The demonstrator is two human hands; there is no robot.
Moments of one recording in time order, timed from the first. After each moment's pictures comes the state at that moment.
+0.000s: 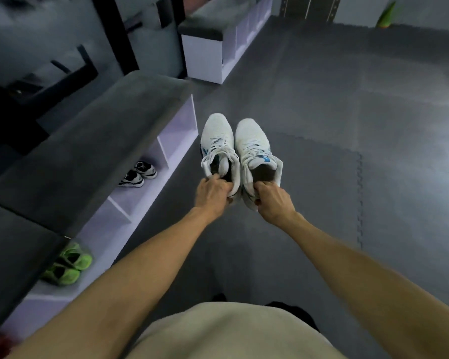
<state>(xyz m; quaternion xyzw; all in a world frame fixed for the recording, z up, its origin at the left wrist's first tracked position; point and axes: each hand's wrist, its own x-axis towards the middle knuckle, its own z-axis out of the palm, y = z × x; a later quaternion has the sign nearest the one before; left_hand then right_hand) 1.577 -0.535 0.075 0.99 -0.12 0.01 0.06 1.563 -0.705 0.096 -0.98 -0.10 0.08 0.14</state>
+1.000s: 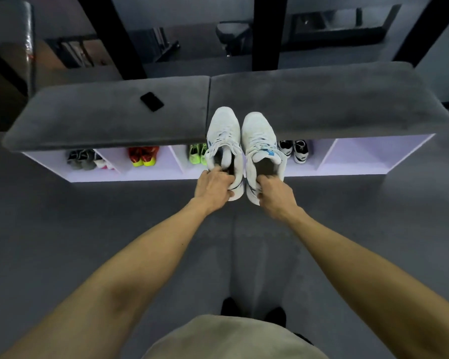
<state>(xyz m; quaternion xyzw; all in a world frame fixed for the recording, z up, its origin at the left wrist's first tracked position) 1.550 -0.459 0.078 0.89 0.45 -0.03 0.07 1.704 -0.533 0.071 -0.75 -0.62 0.19 0.09</state>
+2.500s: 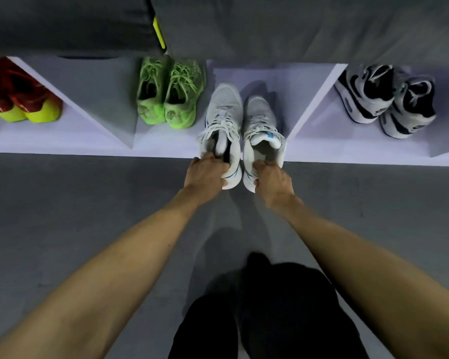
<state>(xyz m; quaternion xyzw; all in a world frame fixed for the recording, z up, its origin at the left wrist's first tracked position) 1.611 -0.049 -0.564 0.86 0.46 -0.11 0.18 1.763 -0.115 -0.558 -0.77 -0.59 0.23 -0.01</state>
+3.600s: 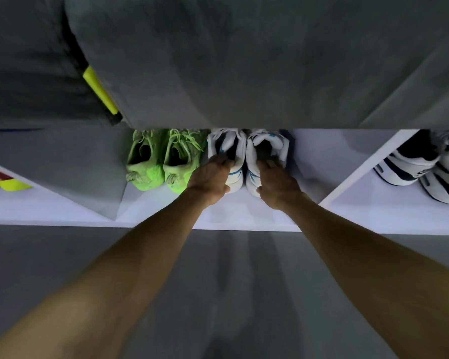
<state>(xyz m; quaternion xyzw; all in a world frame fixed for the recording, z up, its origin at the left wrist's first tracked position) 1.666 0.118 -0.624 0.88 0.45 -0.06 0.11 1.822 0.057 -0.631 -0.75 -0.64 0.17 -0.01</state>
